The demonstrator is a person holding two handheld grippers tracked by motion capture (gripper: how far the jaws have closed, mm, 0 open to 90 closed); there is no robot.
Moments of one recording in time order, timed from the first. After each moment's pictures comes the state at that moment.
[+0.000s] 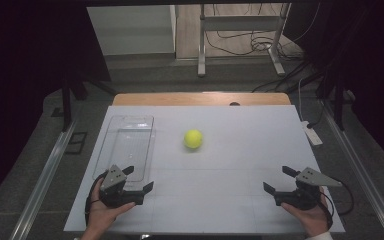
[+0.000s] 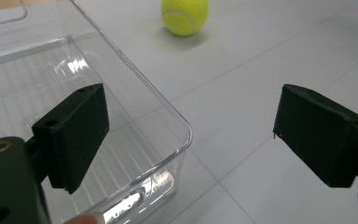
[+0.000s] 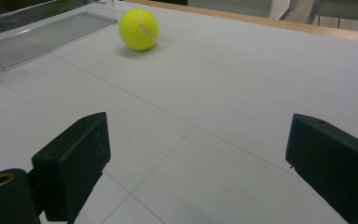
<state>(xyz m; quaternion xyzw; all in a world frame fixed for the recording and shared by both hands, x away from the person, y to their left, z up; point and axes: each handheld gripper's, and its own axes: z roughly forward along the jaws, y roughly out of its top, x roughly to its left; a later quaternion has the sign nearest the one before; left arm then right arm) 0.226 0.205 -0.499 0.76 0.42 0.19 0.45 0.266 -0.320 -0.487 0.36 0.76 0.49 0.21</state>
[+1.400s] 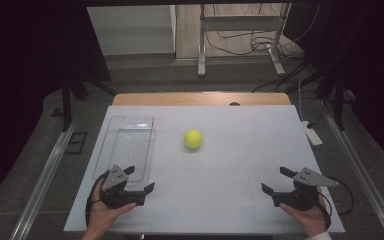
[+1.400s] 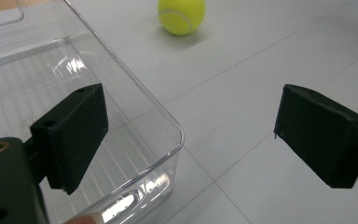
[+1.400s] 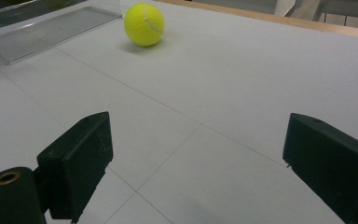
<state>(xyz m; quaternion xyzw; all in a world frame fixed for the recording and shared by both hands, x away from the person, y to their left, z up) 0.225 0.200 -0.496 0.77 0.42 0.19 0.45 0.265 -0.316 -0.489 0.35 0.77 0.49 0.20</state>
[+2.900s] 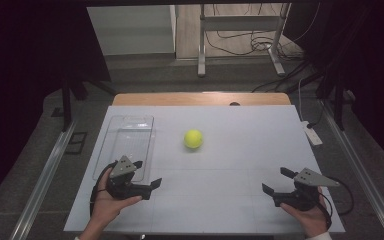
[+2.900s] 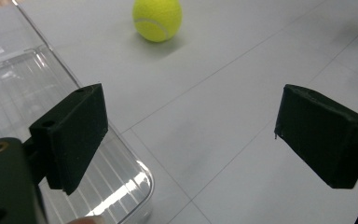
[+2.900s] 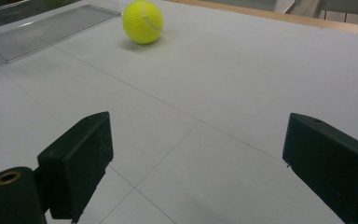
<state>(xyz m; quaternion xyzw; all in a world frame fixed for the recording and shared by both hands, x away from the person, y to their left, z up) 0.242 0.182 -0.468 0.79 0.40 0.15 0.44 0.265 -0.318 -0.490 0.36 0.77 0.49 0.20</state>
